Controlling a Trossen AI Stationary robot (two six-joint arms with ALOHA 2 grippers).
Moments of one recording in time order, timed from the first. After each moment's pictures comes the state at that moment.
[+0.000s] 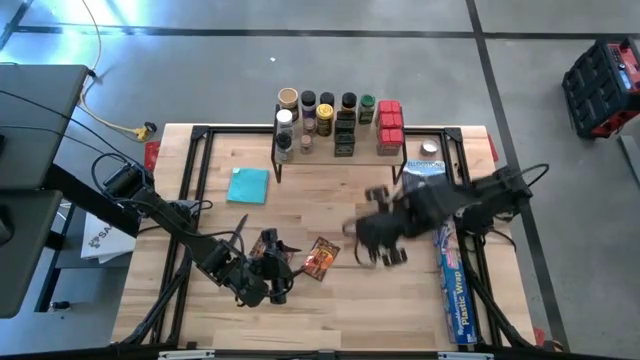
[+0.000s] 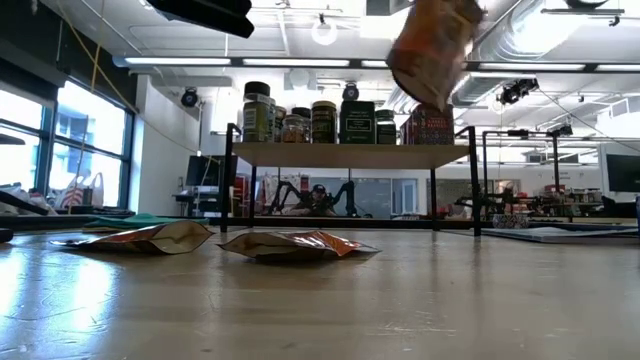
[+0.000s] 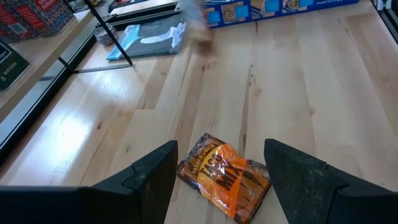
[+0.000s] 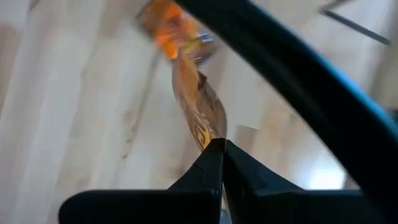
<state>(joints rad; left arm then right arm) -0.65 1.56 1.05 -0.27 -0.81 -0.33 0.37 1.72 1.85 -1.42 0.25 -0.01</state>
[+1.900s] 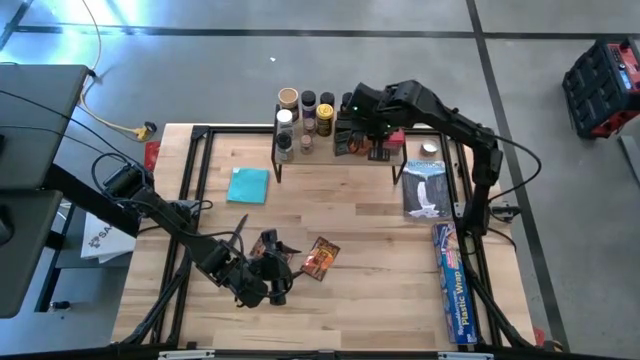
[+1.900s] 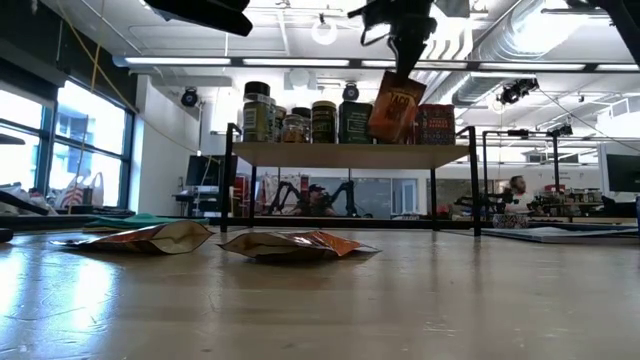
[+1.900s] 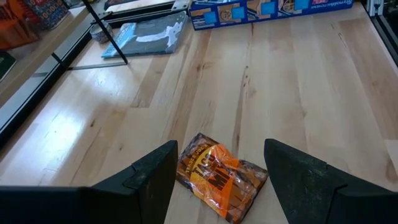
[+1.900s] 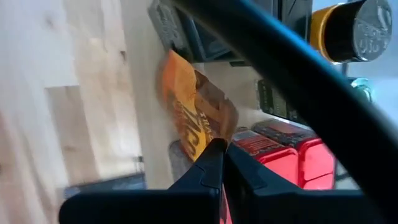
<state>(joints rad) -0.65 1.56 1.05 -0.26 -0.80 -0.36 -0.39 1.87 2.16 -1.57 0.28 -0.39</state>
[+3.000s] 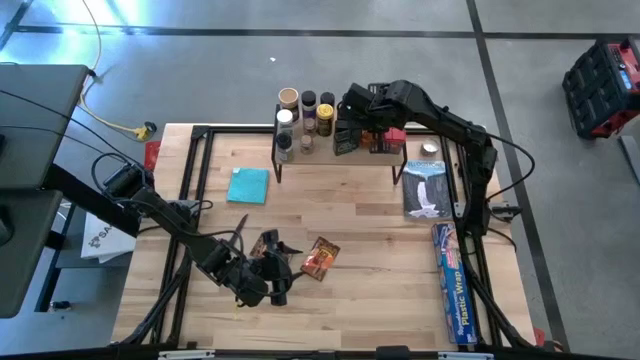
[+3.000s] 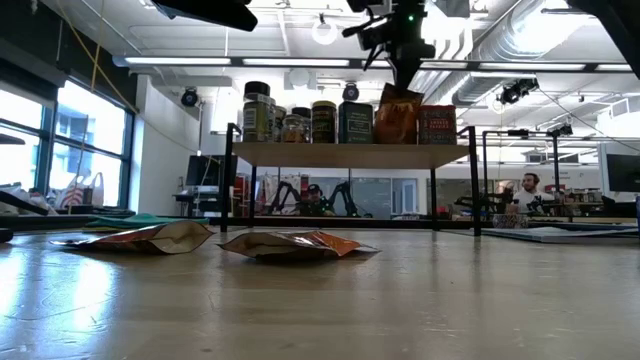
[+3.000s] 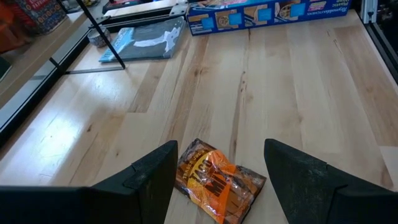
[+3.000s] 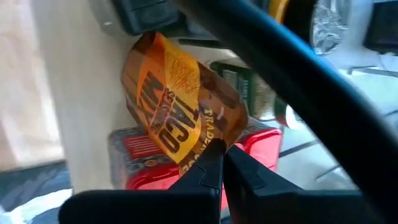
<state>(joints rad) -0.65 1.56 1.05 -0.23 -0.80 -0.34 -0.41 1.93 2.16 -1.55 0.49 -0.52</state>
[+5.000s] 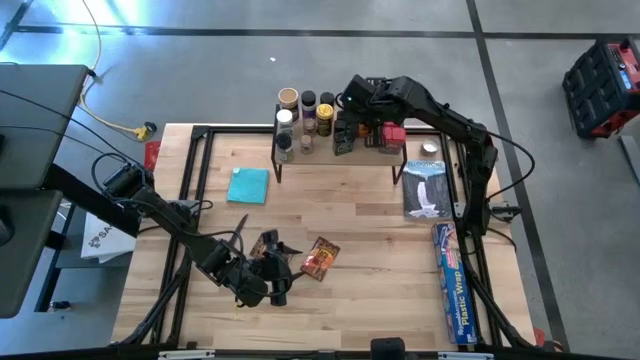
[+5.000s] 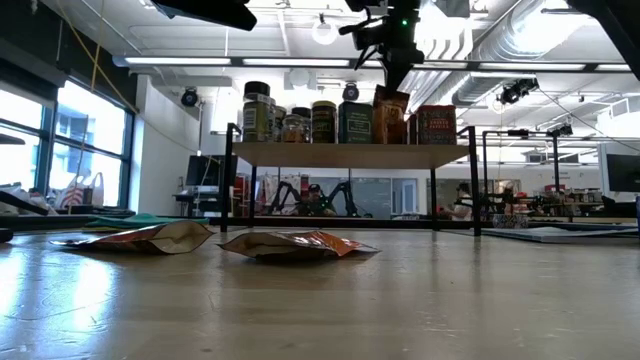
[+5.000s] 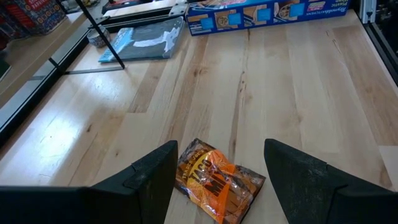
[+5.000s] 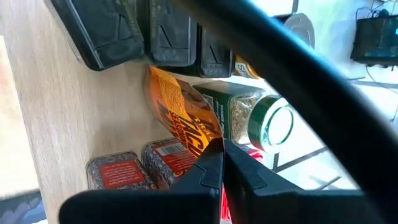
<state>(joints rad) -0.65 1.56 1.05 -0.23 -0.80 -0.34 -0.44 1.93 2.16 -1.43 0.47 -0.58</state>
